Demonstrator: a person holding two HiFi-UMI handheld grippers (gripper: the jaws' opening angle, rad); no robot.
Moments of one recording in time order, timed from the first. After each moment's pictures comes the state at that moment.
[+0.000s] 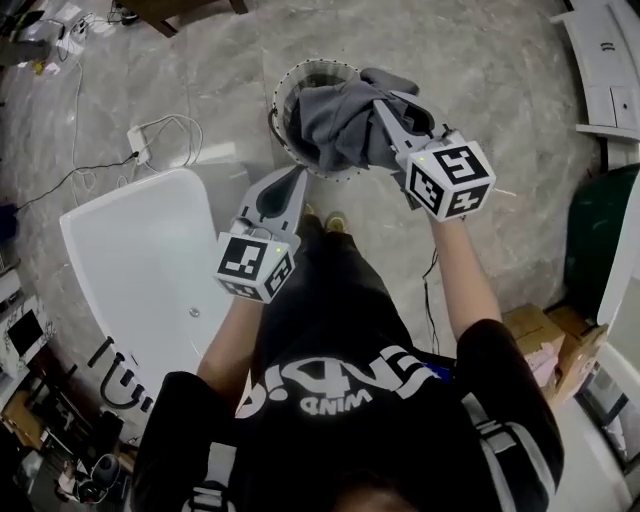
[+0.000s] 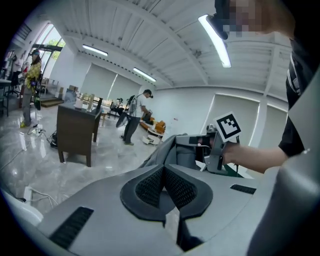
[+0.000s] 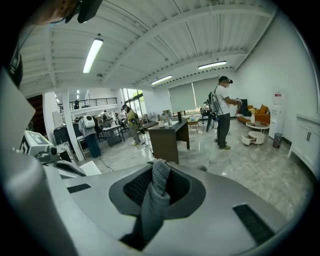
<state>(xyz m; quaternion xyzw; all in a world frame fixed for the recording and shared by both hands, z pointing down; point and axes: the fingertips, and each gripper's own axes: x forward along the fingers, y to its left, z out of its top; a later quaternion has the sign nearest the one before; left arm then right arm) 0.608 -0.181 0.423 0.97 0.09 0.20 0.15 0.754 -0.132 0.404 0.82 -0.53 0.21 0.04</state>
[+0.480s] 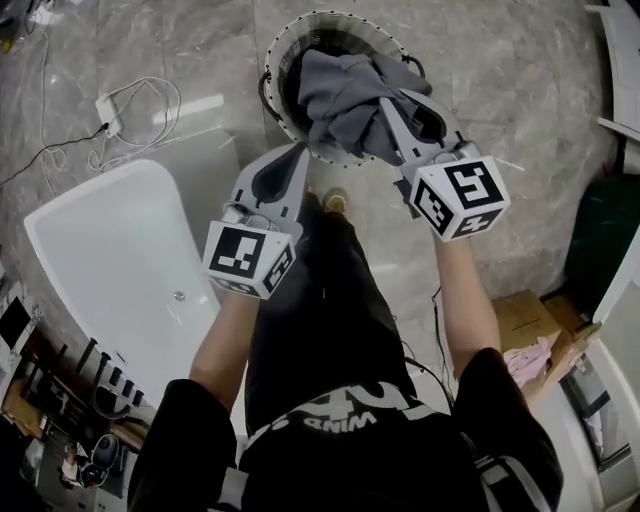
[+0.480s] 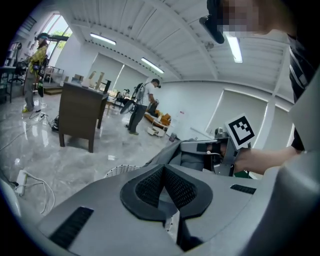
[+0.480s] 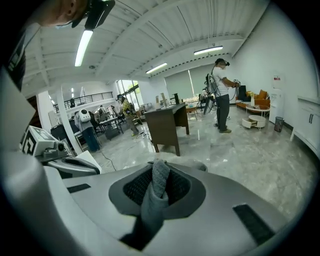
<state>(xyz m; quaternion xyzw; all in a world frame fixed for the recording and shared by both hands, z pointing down) 0.648 -0.227 0.581 0.95 0.07 0.23 0.18 0.761 -0.171 0.575 0.81 -0.52 0.27 0.05</state>
